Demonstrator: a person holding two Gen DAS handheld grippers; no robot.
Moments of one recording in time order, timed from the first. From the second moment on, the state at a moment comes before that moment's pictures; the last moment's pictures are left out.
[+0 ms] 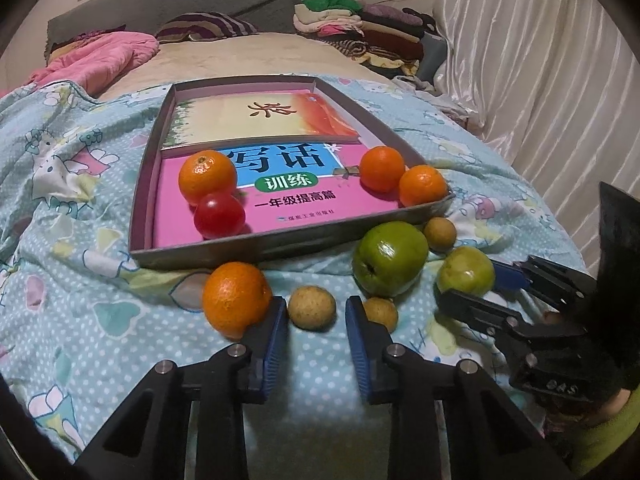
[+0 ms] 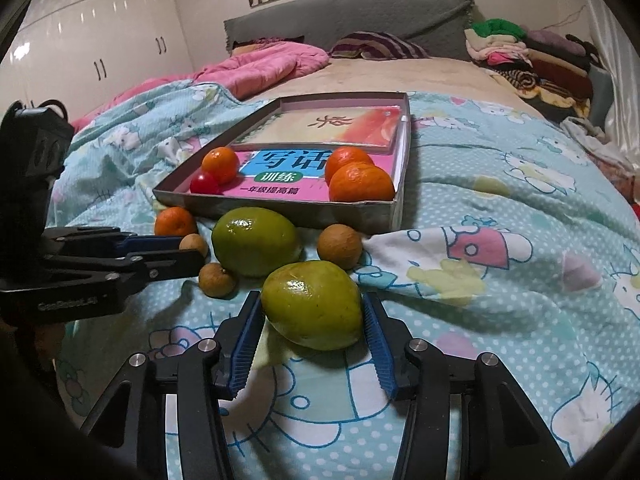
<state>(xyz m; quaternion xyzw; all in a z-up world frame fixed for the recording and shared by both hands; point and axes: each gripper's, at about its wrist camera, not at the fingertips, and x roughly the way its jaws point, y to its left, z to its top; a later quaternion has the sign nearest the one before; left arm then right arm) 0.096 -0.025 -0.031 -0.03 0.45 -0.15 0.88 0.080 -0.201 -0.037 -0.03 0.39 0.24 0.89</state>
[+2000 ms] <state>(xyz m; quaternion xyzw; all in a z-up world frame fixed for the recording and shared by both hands) 0.127 0.042 0.007 -0.07 0.42 -0.09 0.90 0.112 -0.173 0.018 -0.02 0.33 0.29 0.90</state>
